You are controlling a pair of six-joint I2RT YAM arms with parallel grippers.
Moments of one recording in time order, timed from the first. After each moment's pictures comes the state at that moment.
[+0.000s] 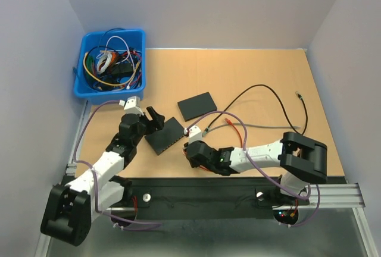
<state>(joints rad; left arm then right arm) -0.33 0.89 0.29 0.26 -0.05 -0.55 1.27 1.63 0.76 0.14 0.42 0.57</state>
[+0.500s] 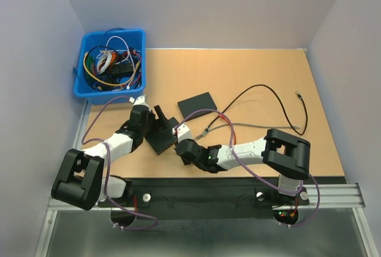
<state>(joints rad) -0.34 1.24 0.45 0.14 0.00 -0.62 1.27 1.77 0.91 0.13 0.46 0.45</state>
